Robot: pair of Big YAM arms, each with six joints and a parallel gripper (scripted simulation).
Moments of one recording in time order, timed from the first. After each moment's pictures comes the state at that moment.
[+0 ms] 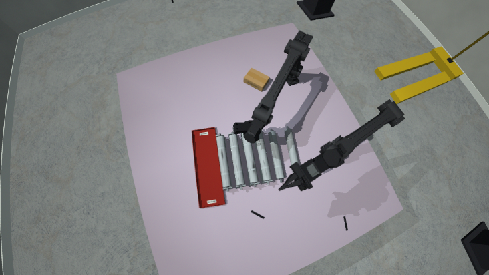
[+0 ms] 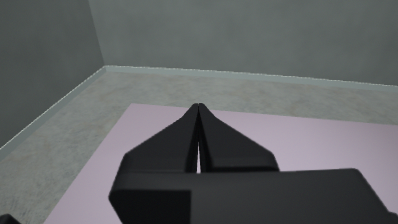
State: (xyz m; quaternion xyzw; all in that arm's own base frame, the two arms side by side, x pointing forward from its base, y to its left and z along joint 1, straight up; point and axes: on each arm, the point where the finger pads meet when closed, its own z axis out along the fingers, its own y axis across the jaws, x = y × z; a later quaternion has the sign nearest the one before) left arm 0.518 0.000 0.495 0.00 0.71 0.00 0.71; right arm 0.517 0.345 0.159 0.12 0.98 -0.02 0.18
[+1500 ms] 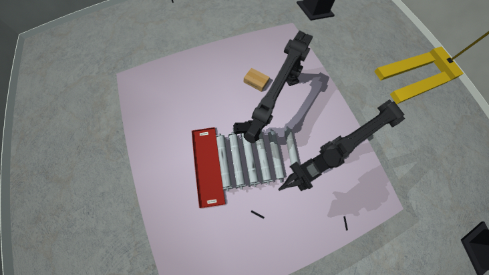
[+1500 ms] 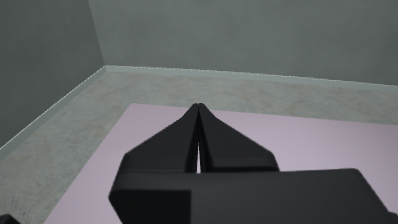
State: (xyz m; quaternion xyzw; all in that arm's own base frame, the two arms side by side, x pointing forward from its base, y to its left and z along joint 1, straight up) left arm 0.518 0.000 0.495 0.00 0.71 0.00 0.71; right arm 0.516 0.344 0.157 0.11 0.98 -0.02 0.17
